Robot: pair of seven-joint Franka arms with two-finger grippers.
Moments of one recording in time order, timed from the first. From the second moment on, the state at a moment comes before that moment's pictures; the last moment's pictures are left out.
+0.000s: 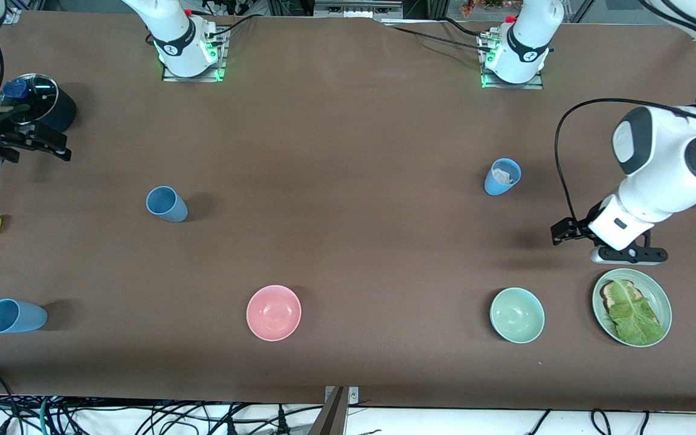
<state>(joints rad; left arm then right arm) -0.01 0.29 -0.01 -1.91 -0.02 2.27 -0.01 0.04 0.05 -0.07 -1.66 0.00 1.65 -0.08</state>
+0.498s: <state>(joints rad) -0.01 0.16 -0.02 -2.21 -0.02 2.45 -0.04 0.06 0.31 -0.06 -1.66 -0.05 1.76 -0.08</state>
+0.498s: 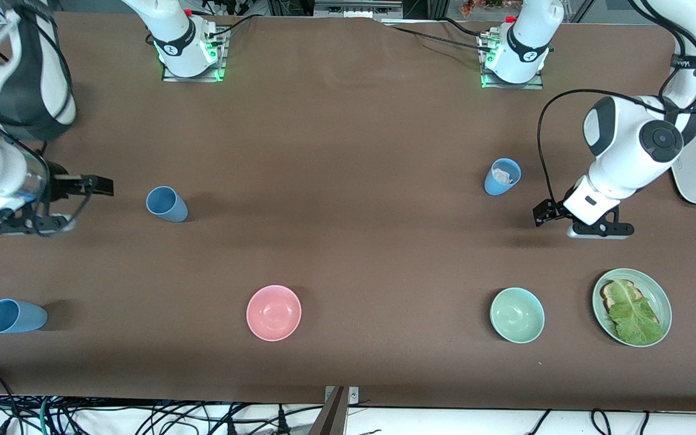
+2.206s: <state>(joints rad) -0.02 -0.06 -0.11 -2.54 -0.02 2.47 -0.14 0.08 0.28 -0.06 -2.13 -0.05 2.31 -0.08</state>
